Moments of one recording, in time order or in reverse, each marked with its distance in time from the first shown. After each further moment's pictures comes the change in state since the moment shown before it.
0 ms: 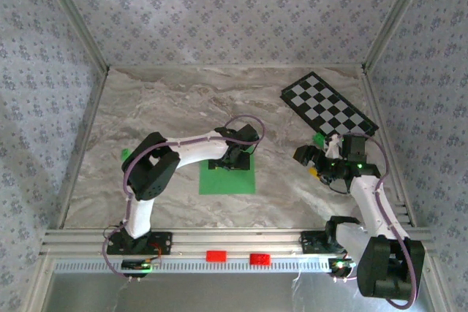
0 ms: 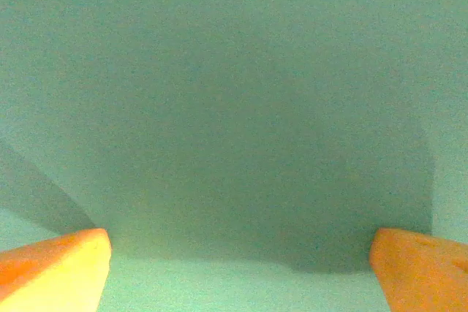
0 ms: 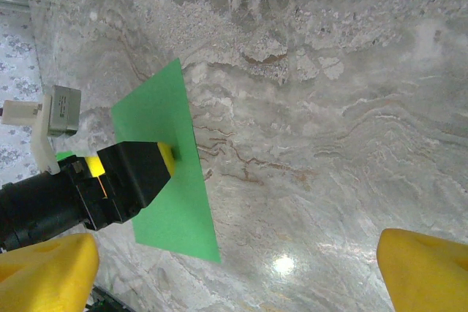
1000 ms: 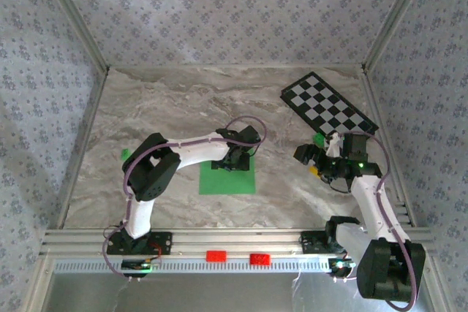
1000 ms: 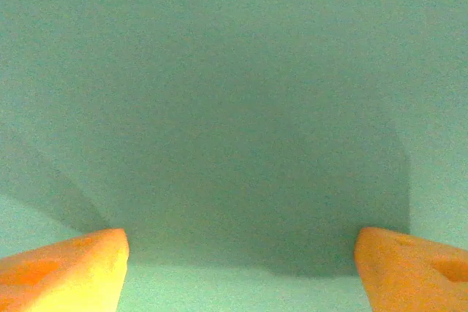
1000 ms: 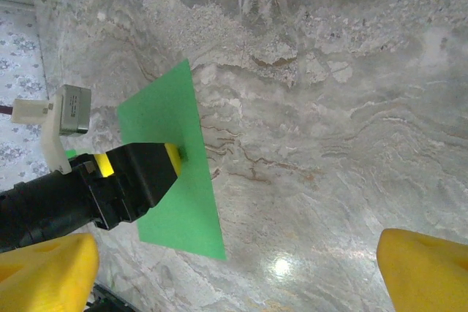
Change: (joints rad) left arm -0.017 -0.002 -0.002 0.014 -0.022 0.007; right arm 0.000 -0.014 0.028 -0.032 0.000 -0.011
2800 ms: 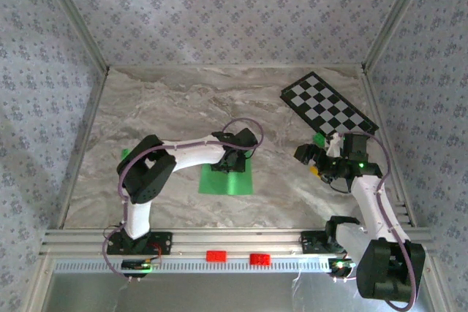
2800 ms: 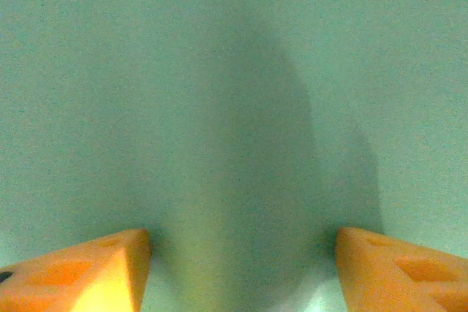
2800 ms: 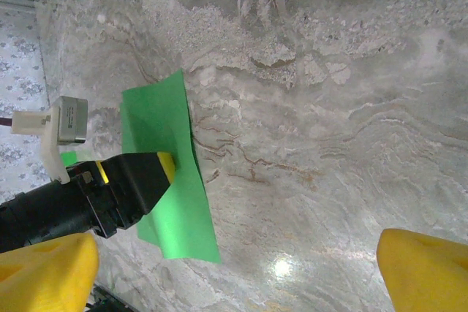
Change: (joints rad) left arm 0.000 -0.049 -0.077 0.057 0.000 0.009; right arm -0.005 0.003 0.000 0.002 0.000 0.001
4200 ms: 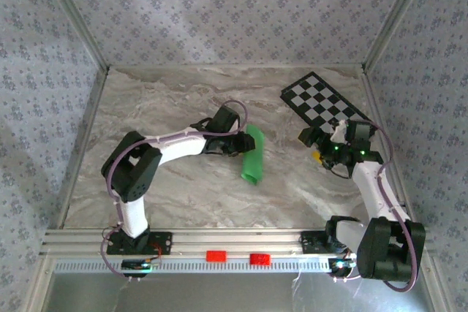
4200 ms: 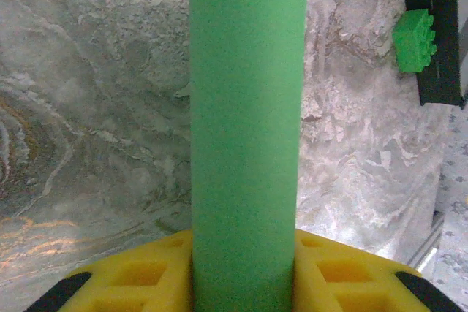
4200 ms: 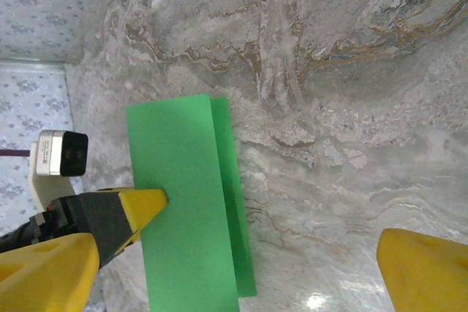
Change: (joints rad) left arm 0.186 -0.083 -0.100 0.518 0.623 -0.049; right arm -0.024 0.141 0.093 0.153 0.011 0.142
